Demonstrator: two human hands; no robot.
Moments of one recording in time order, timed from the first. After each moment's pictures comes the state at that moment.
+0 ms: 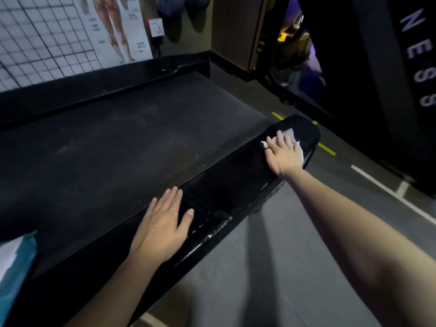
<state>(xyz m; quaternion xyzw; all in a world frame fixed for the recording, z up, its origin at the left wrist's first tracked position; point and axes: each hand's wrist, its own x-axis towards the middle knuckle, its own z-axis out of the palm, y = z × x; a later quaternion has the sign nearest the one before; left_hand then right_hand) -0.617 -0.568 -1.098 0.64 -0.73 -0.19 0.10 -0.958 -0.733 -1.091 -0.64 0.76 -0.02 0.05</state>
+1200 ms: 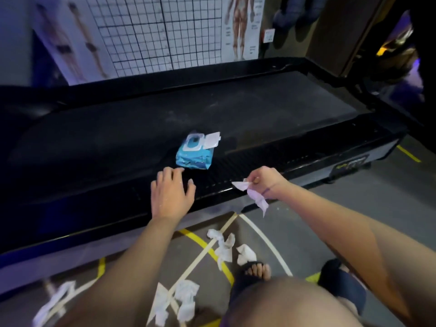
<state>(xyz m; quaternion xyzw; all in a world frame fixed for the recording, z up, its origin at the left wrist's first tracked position) -0.375 -0.270 -1.059 0.81 -0.55 0.02 0.21 -0.617 -0.396 -1.034 -0.74 0.57 -0.02 0.35</state>
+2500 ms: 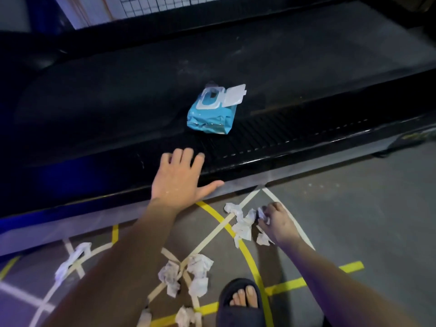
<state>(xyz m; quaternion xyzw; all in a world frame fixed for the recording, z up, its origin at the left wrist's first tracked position) -0.353 -0.263 -1.122 0.70 -0.68 0.22 -0.02 -0.640 -0.309 -1.284 -0.76 0.58 -0.03 0.29</state>
